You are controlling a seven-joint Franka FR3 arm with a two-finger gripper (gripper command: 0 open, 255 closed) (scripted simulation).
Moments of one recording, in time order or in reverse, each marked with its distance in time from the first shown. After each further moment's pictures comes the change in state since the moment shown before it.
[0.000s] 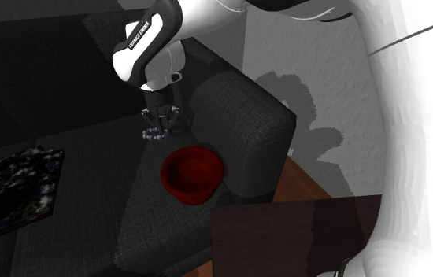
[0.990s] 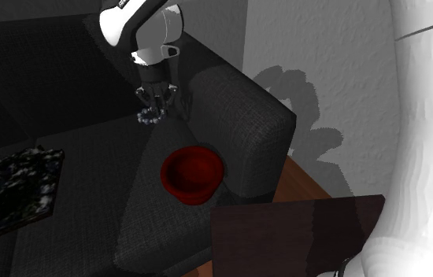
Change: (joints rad) arm -0.020 -0.123 0.028 0.012 0.037 -0.132 -0.018
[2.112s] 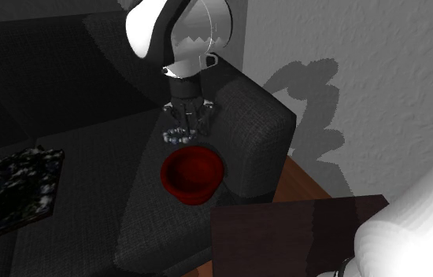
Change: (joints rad) arm -0.125 -0.527 0.061 -0.698 0.176 0.201 -0.107
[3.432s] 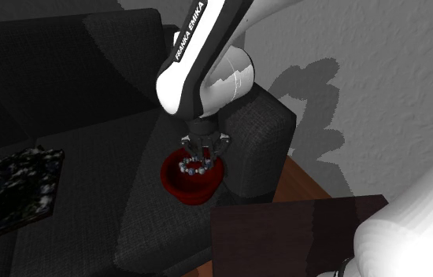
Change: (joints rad) arm -0.009 0.008 -0.006 -0.241 -0.010 0.249 -0.006
